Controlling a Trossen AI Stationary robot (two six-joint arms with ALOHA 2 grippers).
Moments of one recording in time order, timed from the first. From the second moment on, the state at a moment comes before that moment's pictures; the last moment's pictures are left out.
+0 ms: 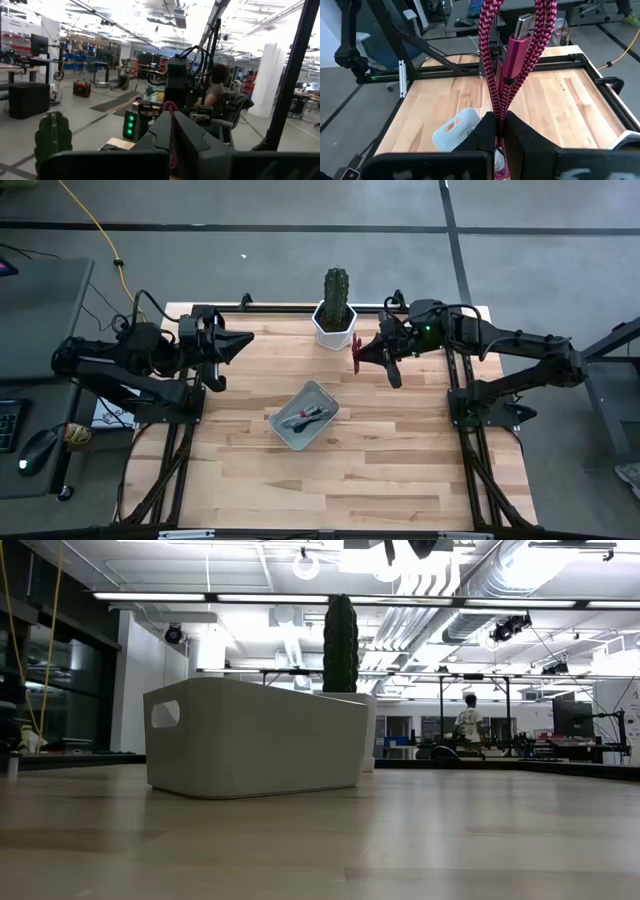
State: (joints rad) left arm -0.04 0.75 0.90 0.06 -0.37 -0.07; right arm -0.17 1.18 1.21 -0.40 -0.27 0.02
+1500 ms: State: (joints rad) left arm -0.04 0.75 0.91 0.00 -0.35 -0.08; right arm -0.17 1.18 1.21 -0.20 -0.28 0.03
